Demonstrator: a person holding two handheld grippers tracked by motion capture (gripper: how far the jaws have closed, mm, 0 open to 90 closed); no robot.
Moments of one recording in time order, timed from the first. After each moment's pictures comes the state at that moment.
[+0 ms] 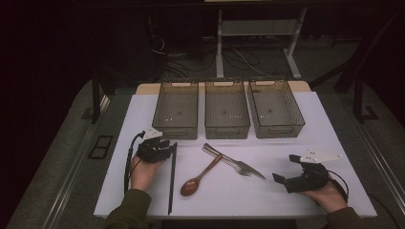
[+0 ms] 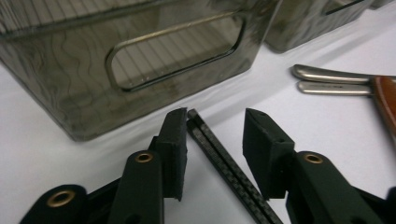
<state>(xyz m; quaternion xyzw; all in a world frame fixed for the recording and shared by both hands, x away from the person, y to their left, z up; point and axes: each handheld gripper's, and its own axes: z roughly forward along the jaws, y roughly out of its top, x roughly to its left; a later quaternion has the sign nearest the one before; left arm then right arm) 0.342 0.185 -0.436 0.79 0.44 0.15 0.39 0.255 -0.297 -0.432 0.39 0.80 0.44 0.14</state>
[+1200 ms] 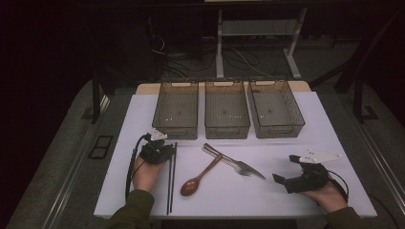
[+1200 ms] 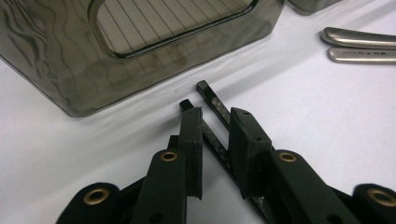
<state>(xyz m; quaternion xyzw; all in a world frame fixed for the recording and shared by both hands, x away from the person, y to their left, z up) 0.343 0.177 -0.446 0.81 0.45 0.16 0.33 0.256 -0.297 -0.433 0.39 0.80 0.43 0.14</state>
